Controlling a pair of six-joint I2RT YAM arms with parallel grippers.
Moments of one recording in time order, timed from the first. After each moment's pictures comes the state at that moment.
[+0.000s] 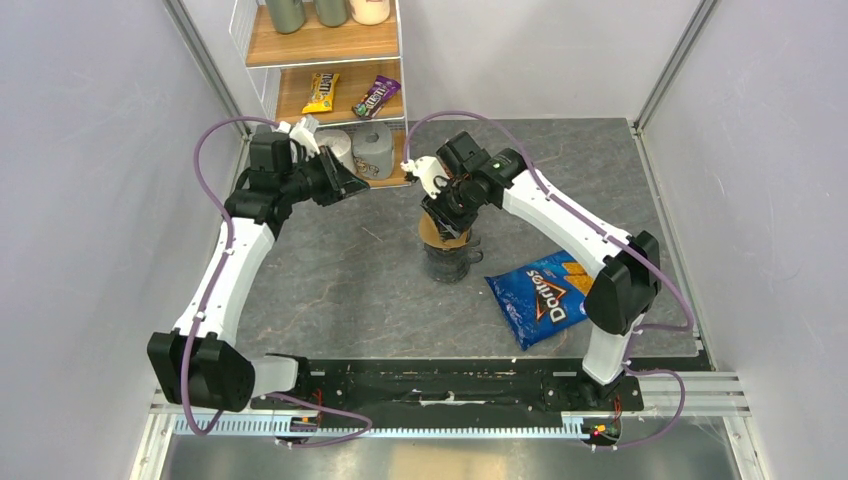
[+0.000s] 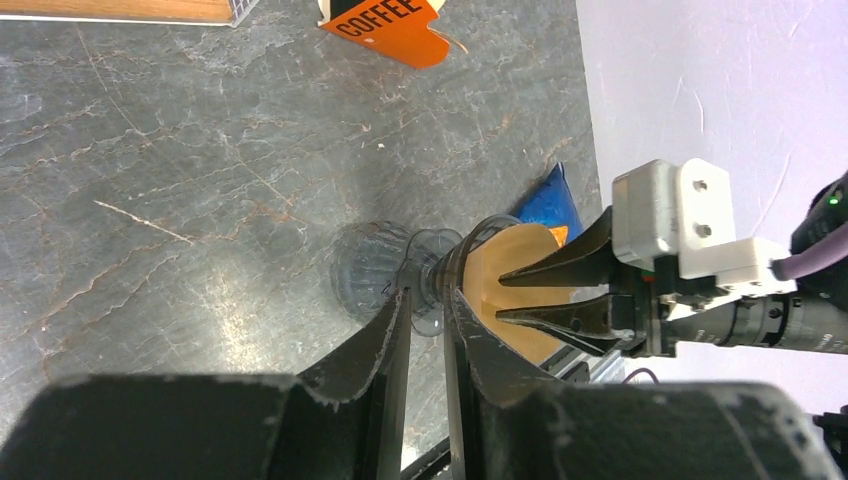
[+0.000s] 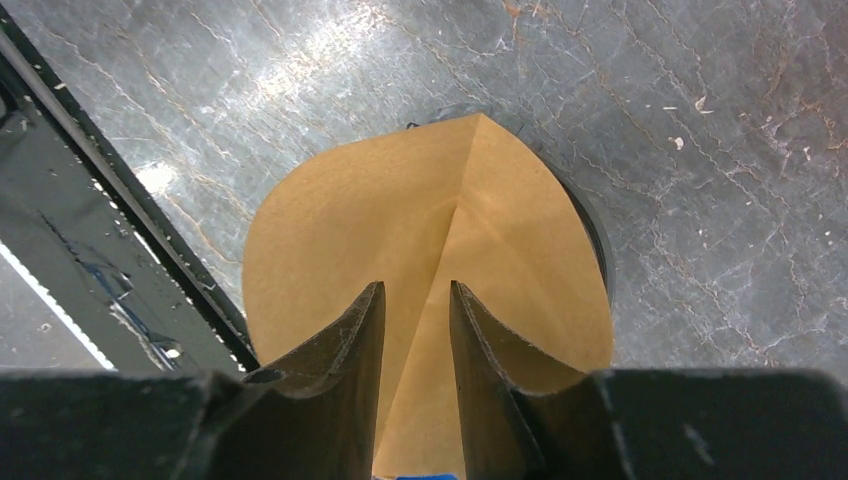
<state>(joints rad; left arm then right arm) -0.12 1.28 1.23 -0.49 0.55 -0.55 0.70 1.81 1.77 -1.01 -0.27 -0.23</state>
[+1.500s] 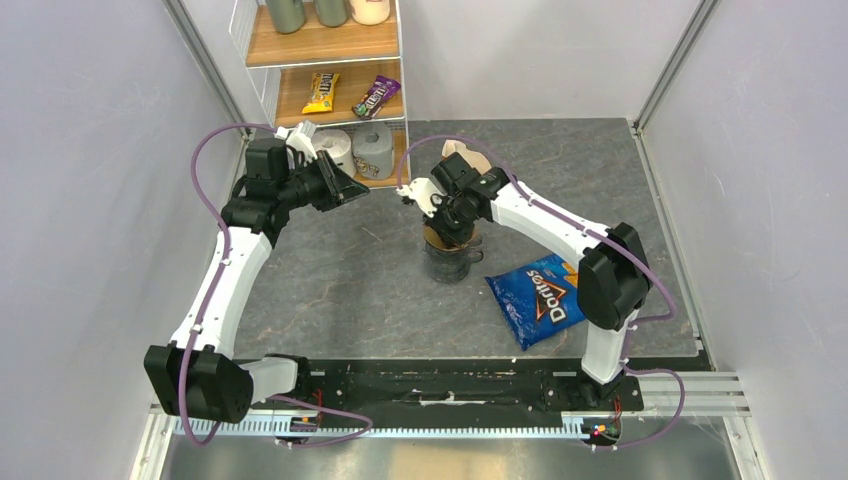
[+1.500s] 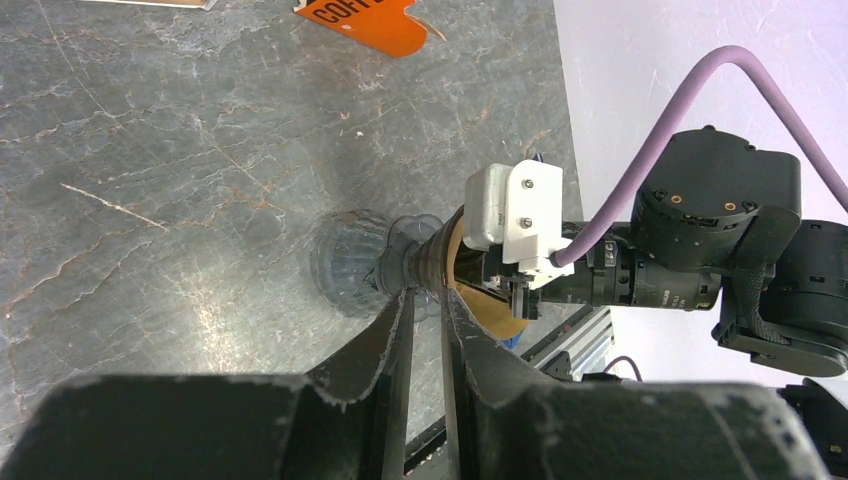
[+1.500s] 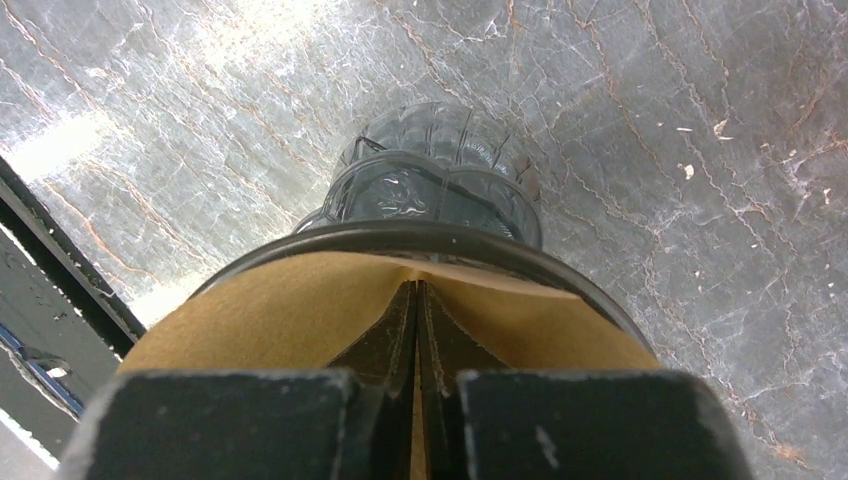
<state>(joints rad) -0.11 1.22 1.19 -0.48 0.58 -0.58 0.71 1.86 1.60 -0.85 -0.23 -0.36</state>
